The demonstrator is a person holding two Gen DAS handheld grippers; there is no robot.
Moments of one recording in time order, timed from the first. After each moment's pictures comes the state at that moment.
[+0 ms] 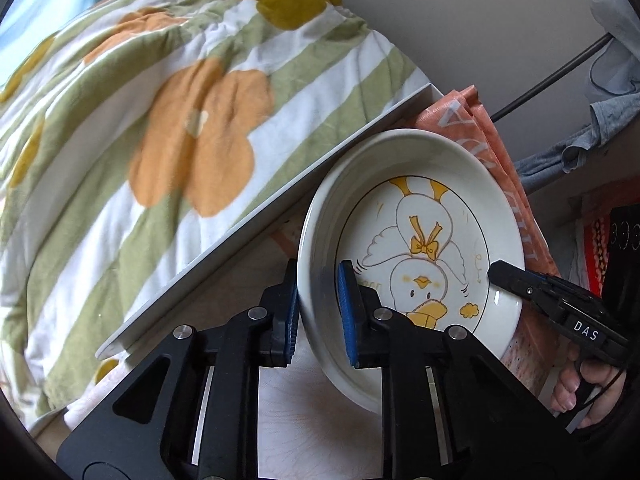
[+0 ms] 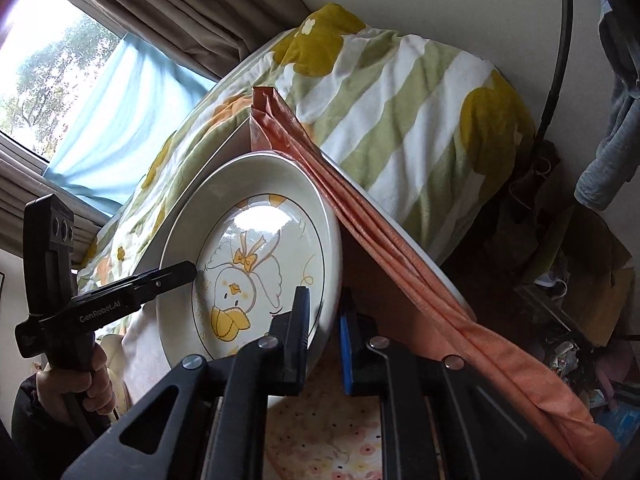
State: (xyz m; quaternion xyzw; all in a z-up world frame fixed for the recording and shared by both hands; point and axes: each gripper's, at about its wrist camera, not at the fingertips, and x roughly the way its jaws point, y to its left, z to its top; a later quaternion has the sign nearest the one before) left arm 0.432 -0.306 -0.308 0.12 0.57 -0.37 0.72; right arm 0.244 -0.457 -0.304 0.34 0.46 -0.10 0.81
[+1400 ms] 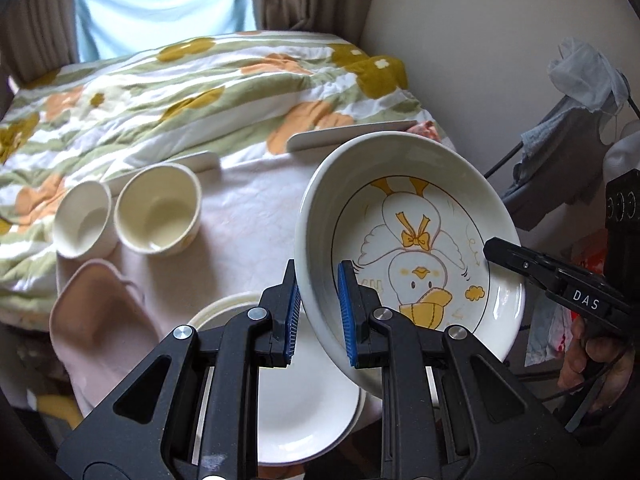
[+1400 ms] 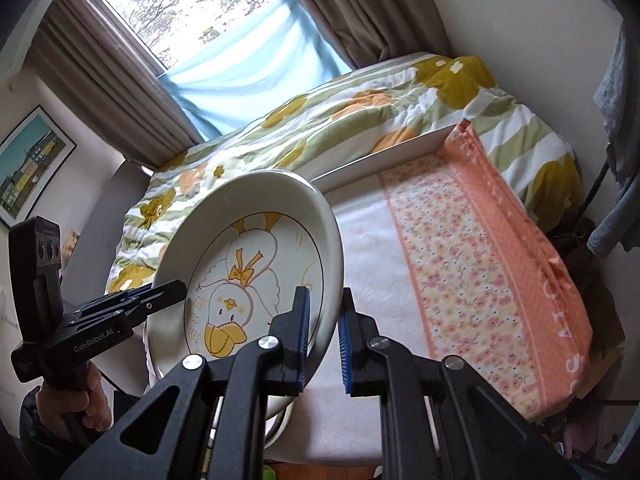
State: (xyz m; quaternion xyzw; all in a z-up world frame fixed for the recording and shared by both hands) left arm 0.188 -0.086 -0.145 0.01 0.50 -0.21 0.84; right arm 0.128 -0.314 -0.165 0.21 0.45 0.08 0.86
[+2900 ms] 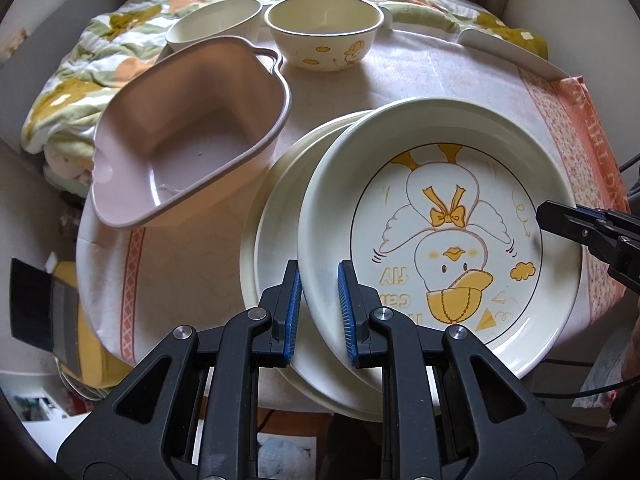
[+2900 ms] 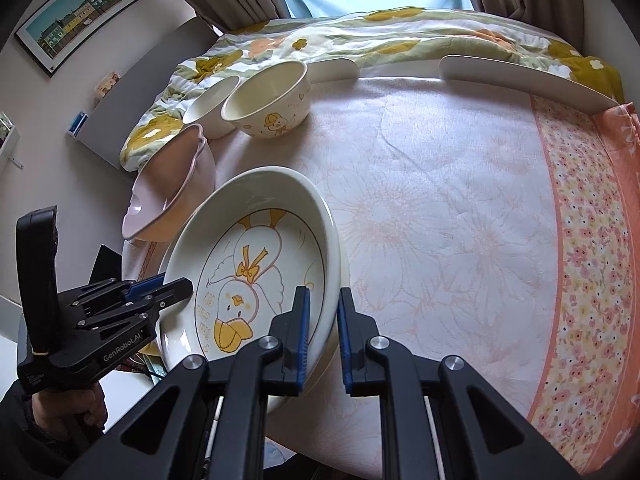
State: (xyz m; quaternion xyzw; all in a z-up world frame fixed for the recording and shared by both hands) left arm 0.123 -0.020 -0.276 0.00 0.56 0.02 0.83; right arm 0.147 -0.210 -0.269 0.06 0.54 0.24 0.80
